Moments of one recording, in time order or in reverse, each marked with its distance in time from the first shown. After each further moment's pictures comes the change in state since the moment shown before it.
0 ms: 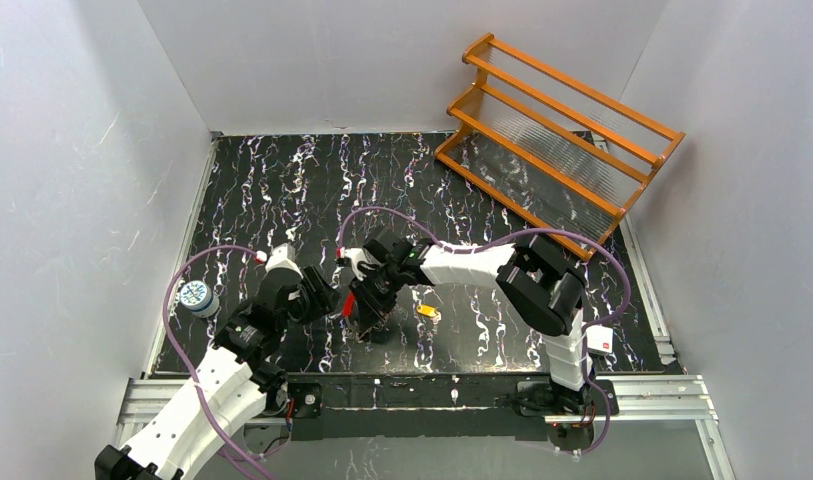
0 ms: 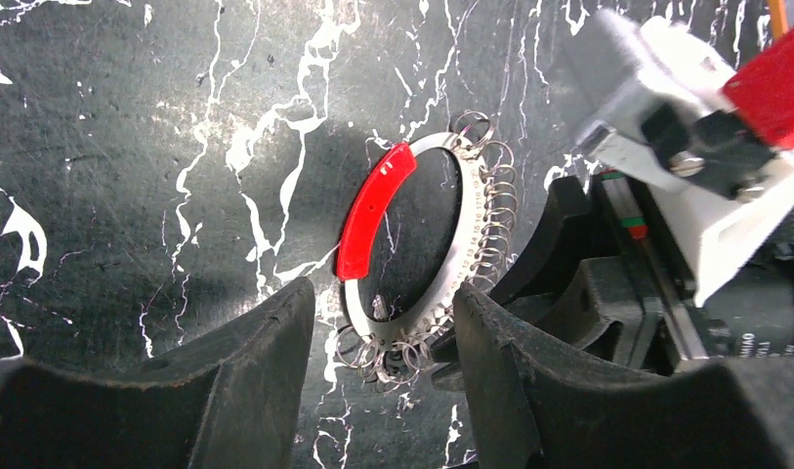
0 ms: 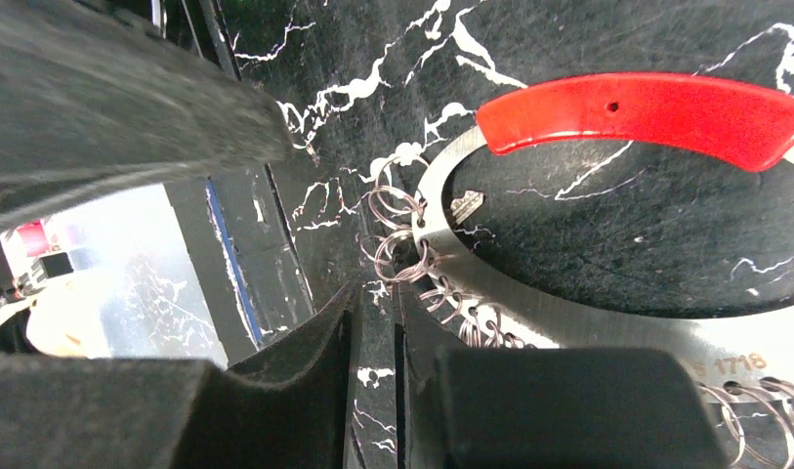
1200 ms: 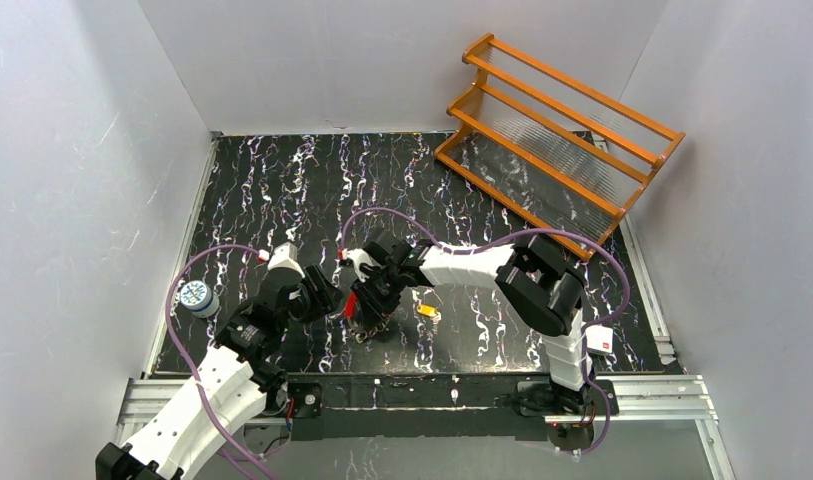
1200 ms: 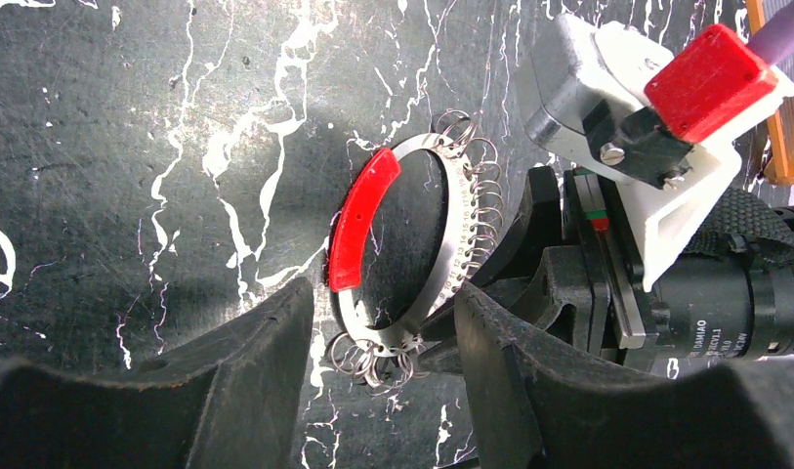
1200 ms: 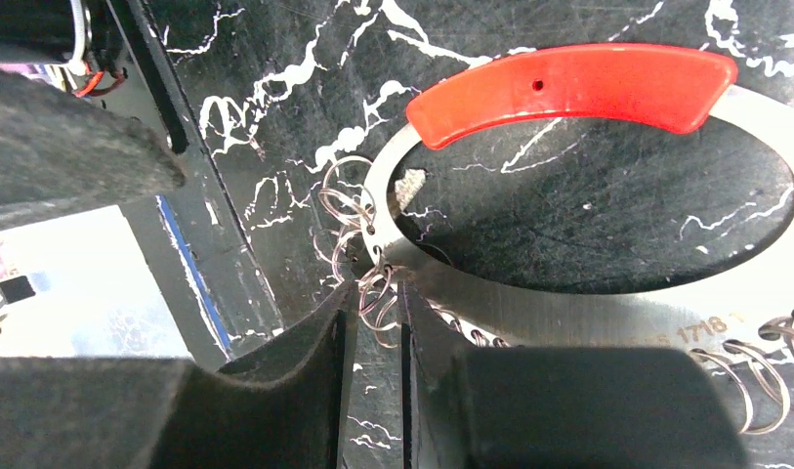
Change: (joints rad) left arm 0.000 0.015 -0.015 0.039 0.032 -0.001; right arm 0.010 0.003 -0.002 -0.029 0.090 0.000
